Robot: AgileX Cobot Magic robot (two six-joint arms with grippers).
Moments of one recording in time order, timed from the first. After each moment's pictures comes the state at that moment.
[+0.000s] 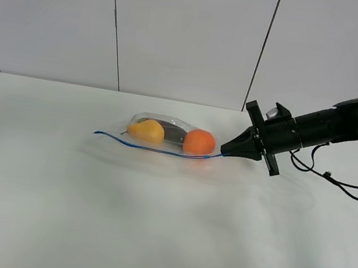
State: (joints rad) left arm 0.04 0.67 -0.90 -0.04 0.86 0.32; right arm 0.00 2.08 -1.29 1.13 1.14 -0.48
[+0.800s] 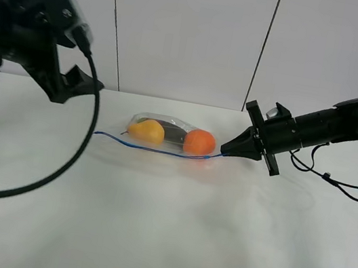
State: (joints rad) left arm -0.29 1.31 -0.97 -0.52 0.35 1.18; right arm 0.00 2.08 -1.29 1.13 1.14 -0.48
